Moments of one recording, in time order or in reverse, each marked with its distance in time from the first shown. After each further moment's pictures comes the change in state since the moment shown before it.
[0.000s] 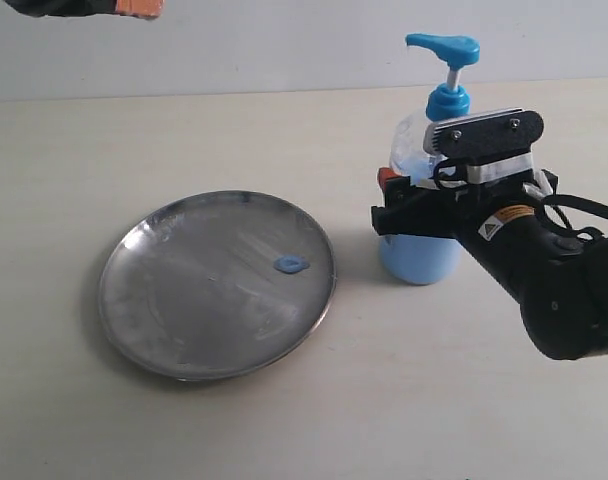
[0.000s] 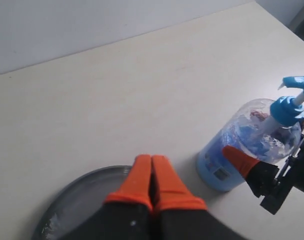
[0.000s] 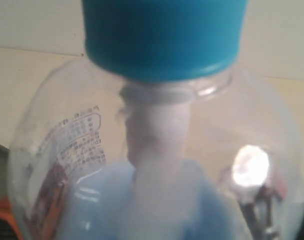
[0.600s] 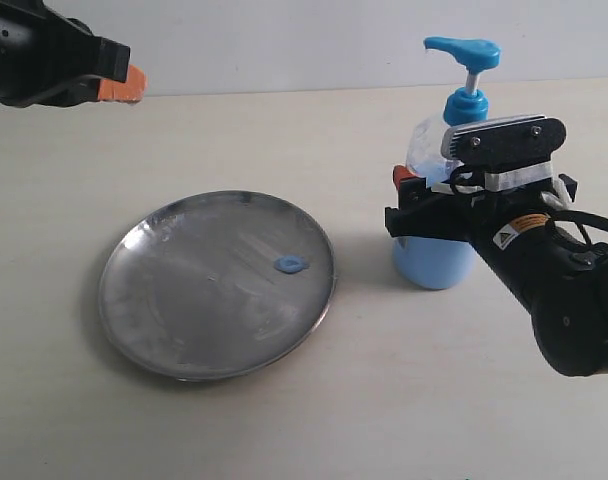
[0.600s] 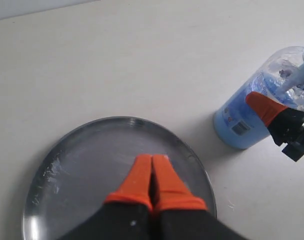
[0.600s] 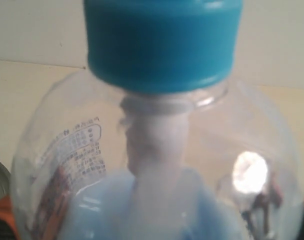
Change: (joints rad) left arm 0.000 -0.091 0.215 0.000 -0.051 0.007; right arm 0.000 0.000 0.045 0.026 -0.090 0.008
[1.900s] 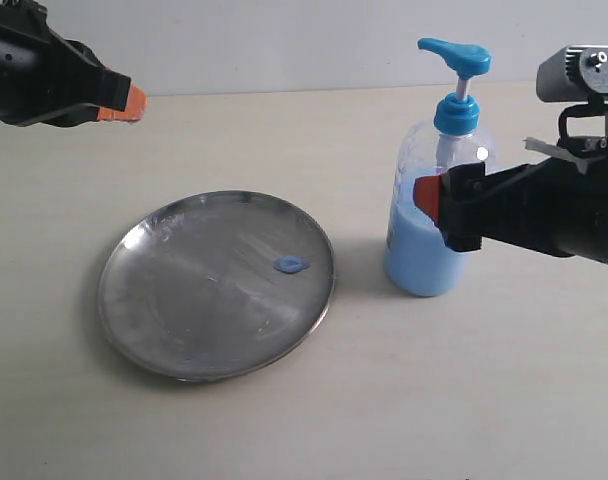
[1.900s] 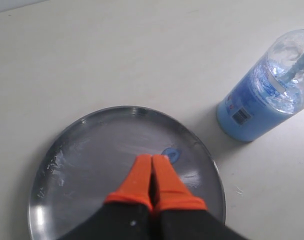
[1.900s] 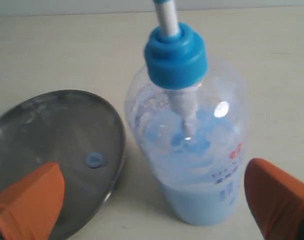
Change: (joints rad) left arm 0.000 0.000 0.031 0.000 0.001 0.059; right arm 0.000 -0.723 0.004 0.881 0.932 -0.862
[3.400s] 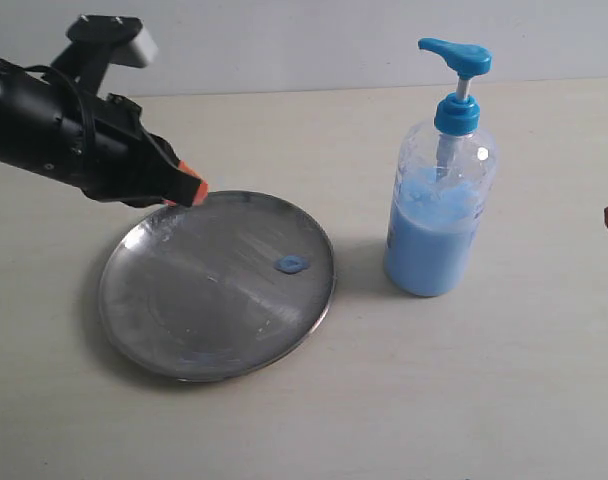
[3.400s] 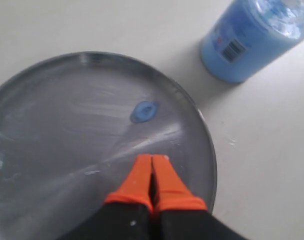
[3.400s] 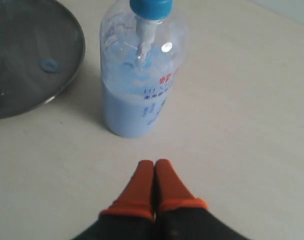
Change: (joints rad) left arm -0.088 0.200 0.029 -0.098 -0.005 0.177; right arm 0.000 -0.385 -0.111 -1.640 0.790 1.222
